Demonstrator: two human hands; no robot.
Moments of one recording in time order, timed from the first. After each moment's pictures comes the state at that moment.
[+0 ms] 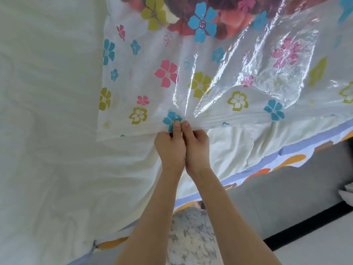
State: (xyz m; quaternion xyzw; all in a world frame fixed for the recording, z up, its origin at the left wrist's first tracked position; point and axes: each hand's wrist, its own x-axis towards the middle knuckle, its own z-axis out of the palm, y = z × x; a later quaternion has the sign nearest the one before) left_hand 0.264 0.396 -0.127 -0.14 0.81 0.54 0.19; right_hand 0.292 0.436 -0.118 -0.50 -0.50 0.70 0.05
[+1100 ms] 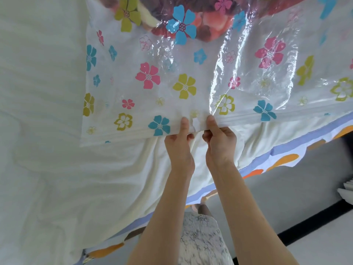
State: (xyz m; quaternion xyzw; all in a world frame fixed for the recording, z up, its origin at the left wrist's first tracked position) left_hand 0.281 0.445 -0.109 -0.27 0.51 0.77 0.26; right_hand 0.308 0.505 -0.102 -0.58 -0.39 0.69 0.18
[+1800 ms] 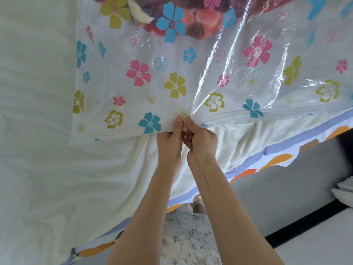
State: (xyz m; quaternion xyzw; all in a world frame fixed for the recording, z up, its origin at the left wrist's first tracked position) left_hand 0.279 0.444 -0.114 -0.21 0.58 0.74 0.27; right_hand 0.295 0.491 -0.092 -0.61 -0.31 0.72 0.10
